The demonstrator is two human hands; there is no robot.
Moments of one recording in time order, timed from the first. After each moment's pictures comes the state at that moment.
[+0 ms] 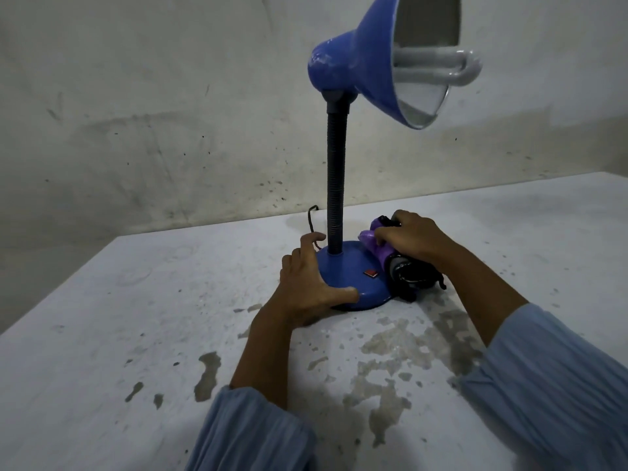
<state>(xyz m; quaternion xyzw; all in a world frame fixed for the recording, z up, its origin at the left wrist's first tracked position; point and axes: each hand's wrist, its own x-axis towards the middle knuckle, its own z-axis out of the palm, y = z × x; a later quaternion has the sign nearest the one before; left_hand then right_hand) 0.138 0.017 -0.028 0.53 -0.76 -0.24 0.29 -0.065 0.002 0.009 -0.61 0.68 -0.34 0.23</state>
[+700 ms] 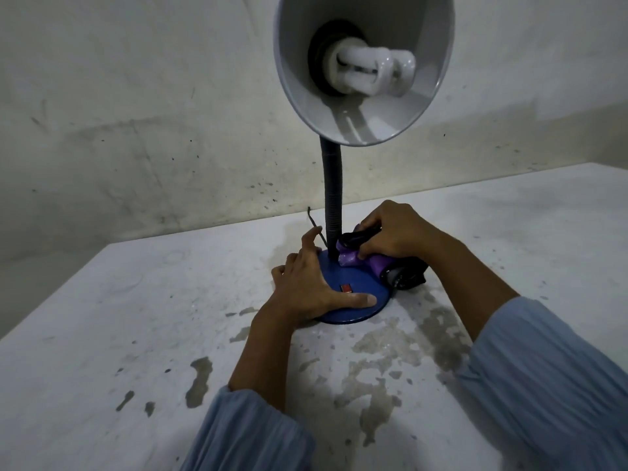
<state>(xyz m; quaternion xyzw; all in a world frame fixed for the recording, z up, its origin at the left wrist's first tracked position) 0.125 0.021 -0.024 0.54 -0.78 -0.18 0.26 -0.053 0.019 0.036 -0.70 0.63 -0.28 0.18</state>
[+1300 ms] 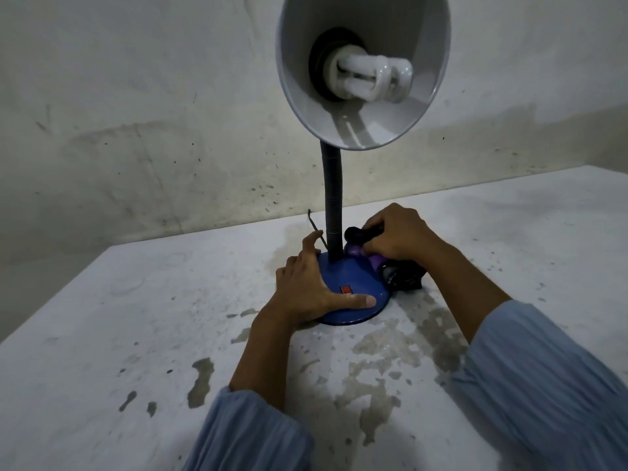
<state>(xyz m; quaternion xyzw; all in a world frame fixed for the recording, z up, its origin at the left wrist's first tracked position) 0.126 0.022 -0.023 0.53 -0.78 -0.19 0.26 -0.053 0.017 0.028 -0.66 0.67 -0.30 0.15</state>
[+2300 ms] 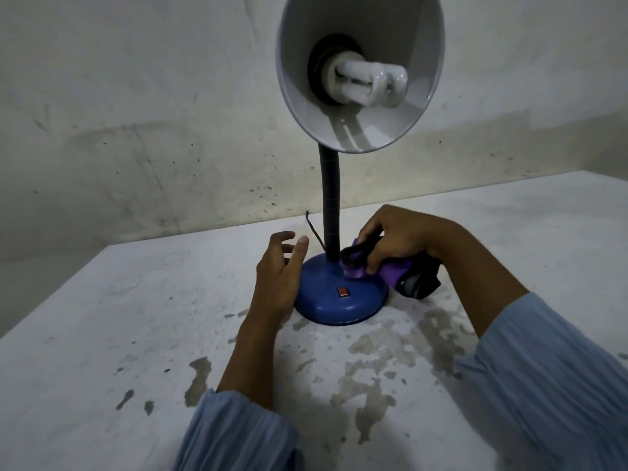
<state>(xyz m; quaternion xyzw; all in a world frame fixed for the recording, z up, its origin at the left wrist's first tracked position) 0.139 0.018 -0.020 0.51 -0.65 -0.27 0.49 -0.056 0.045 0.063 -0.74 0.58 -0.20 0.26</state>
